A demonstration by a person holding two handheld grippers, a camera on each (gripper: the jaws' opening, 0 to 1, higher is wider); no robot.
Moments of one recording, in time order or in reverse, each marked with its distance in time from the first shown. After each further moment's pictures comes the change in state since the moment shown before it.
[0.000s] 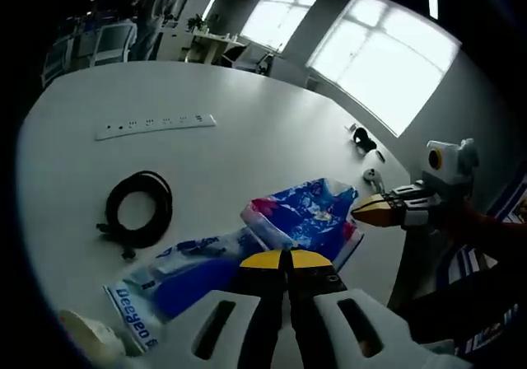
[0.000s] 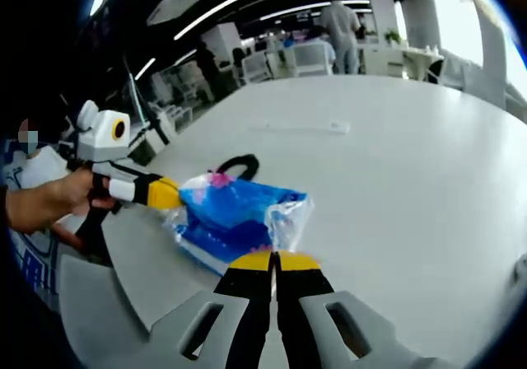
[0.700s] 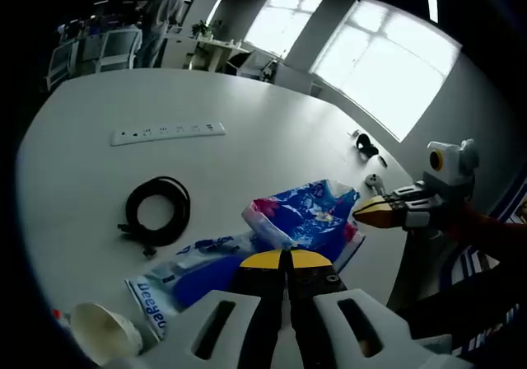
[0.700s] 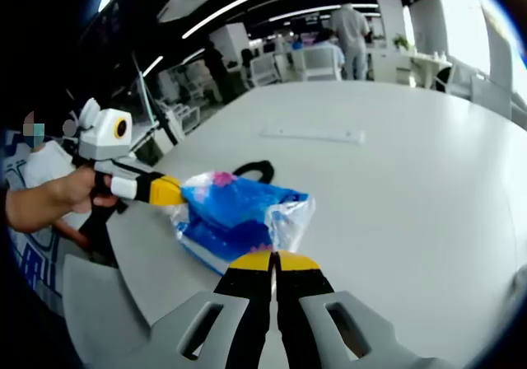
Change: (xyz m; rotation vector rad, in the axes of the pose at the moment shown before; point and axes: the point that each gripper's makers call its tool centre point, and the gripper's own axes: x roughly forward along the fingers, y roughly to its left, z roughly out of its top) left arm -0.030 0.009 0.006 0.002 -0.032 0.025; right arm 0.002 0.028 0.014 -0.034 -0.008 0.023
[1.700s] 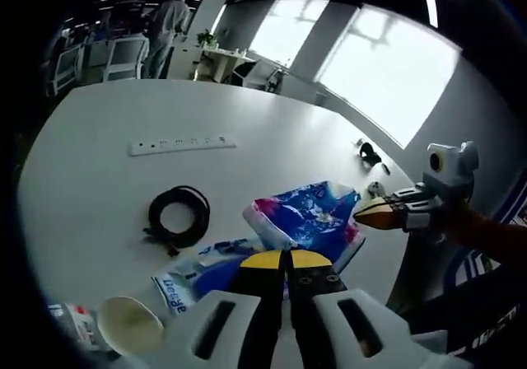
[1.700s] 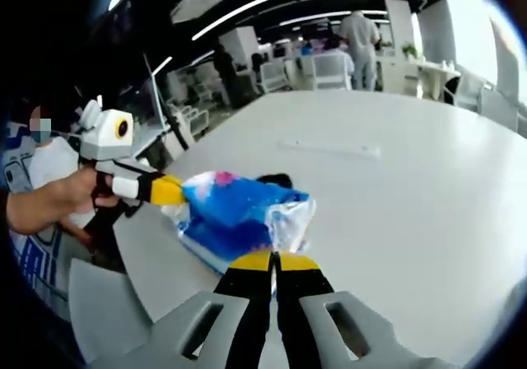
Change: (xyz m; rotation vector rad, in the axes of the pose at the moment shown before) left arm -0.036 0.008 0.010 0.004 -0.043 0.028; right arm 0.002 0.030 0.020 -0.033 -0.024 0.030
